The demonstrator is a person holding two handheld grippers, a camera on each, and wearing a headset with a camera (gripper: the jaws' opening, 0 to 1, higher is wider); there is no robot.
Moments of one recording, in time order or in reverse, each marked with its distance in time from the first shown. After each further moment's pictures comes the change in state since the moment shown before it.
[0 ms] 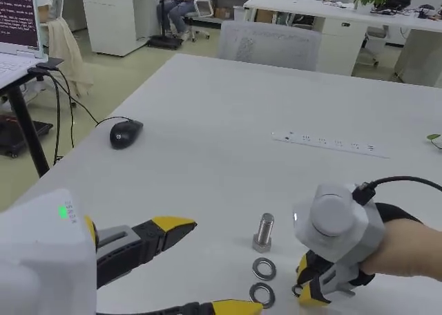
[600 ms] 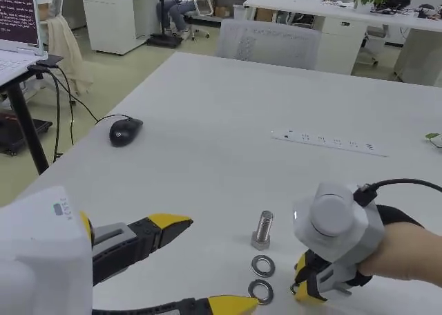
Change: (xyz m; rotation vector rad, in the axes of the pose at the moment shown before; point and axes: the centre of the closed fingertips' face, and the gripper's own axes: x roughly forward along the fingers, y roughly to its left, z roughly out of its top) left arm -0.006 0.011 -0.007 -0.004 -0.004 0.012; right arm 0.001 0.001 0.002 0.030 -0.015 -0.027
